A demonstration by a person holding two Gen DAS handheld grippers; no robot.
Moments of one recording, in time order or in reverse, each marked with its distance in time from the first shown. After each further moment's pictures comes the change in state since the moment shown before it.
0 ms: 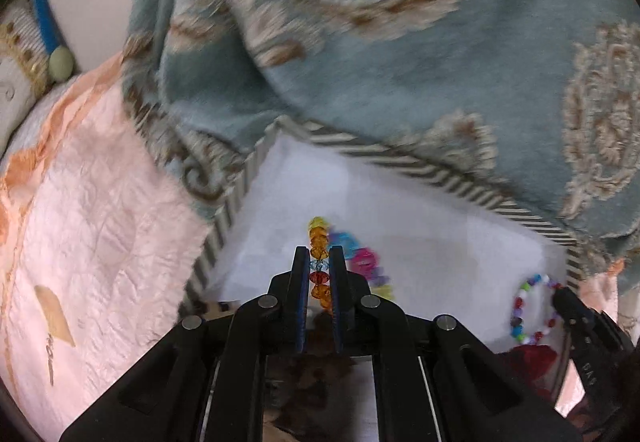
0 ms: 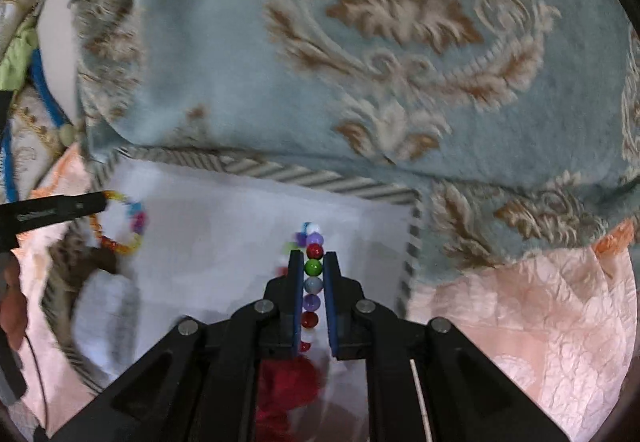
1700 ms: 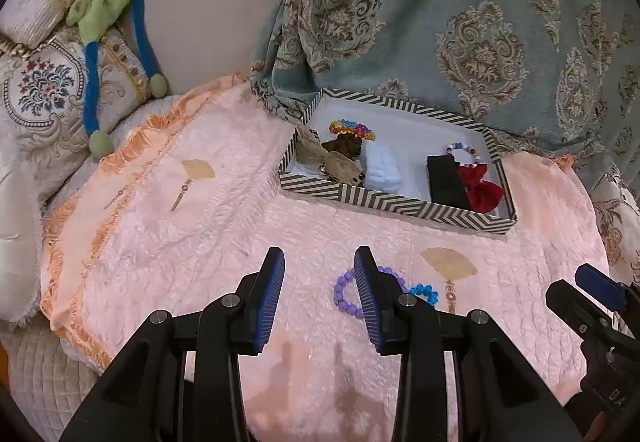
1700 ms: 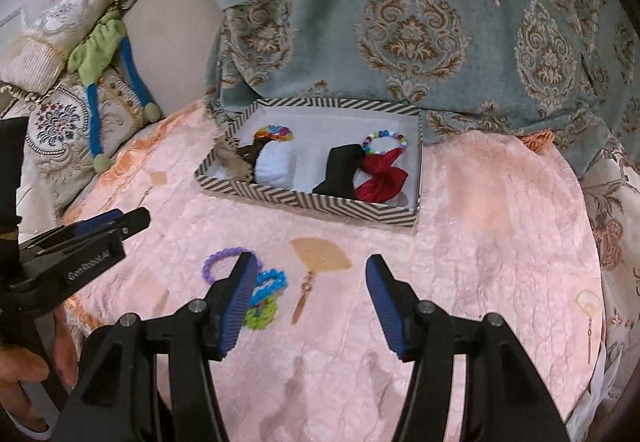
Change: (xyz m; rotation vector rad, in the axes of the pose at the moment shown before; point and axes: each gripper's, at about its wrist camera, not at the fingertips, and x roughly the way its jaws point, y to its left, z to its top) left arm -0.227 0.023 -0.245 0.109 -0.257 0.075; right arm -0.251 0.102 -0.187 -0.022 -0.114 0.080
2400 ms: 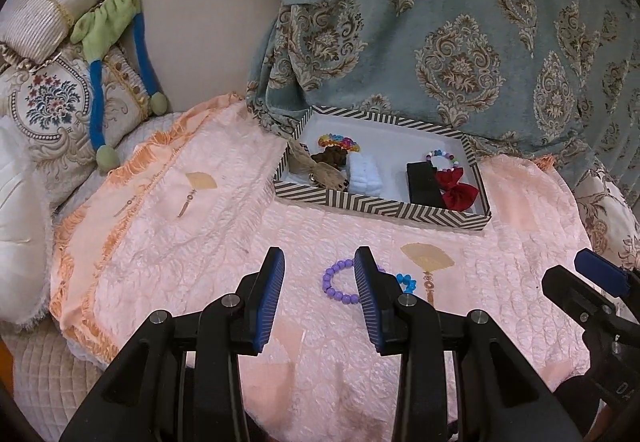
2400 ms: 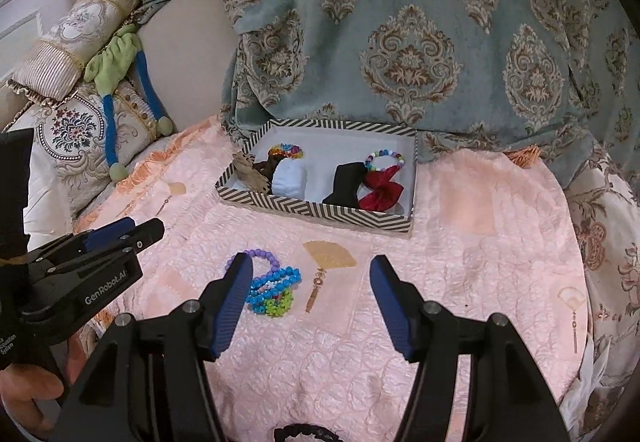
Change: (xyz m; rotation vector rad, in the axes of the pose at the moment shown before) left arm -0.040 -0.009 -0.011 0.027 -0.050 -0.013; right arm -0.047 0.009 -0.006 -0.013 -0.063 0.001
